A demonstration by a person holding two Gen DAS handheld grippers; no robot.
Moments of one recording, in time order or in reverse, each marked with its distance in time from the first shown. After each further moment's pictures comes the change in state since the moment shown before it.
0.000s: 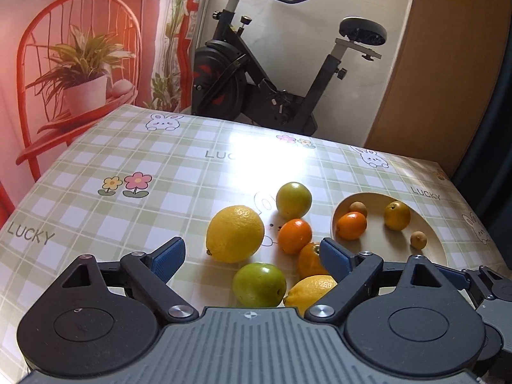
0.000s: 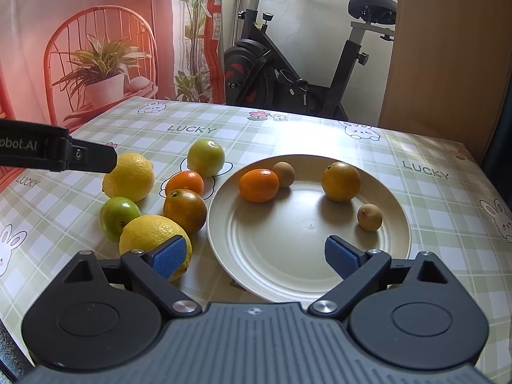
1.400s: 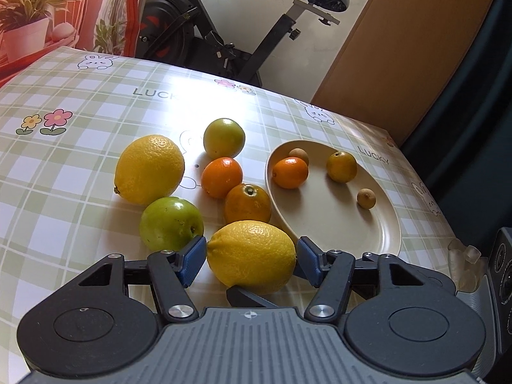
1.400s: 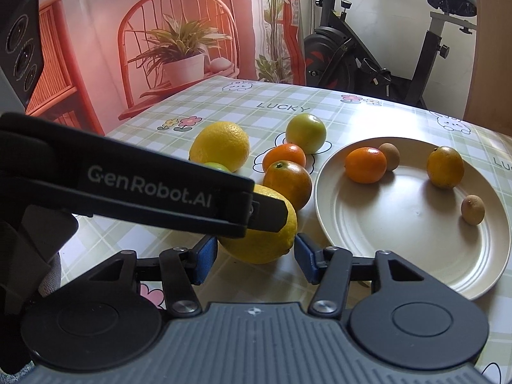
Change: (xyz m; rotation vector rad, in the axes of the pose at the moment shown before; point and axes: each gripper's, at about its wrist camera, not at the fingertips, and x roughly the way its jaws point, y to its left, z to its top) left arm 0.041 -0.019 -0.034 -0.039 0.136 -0.261; right arm 0.021 0.031 -0.015 -0.081 0.042 0.289
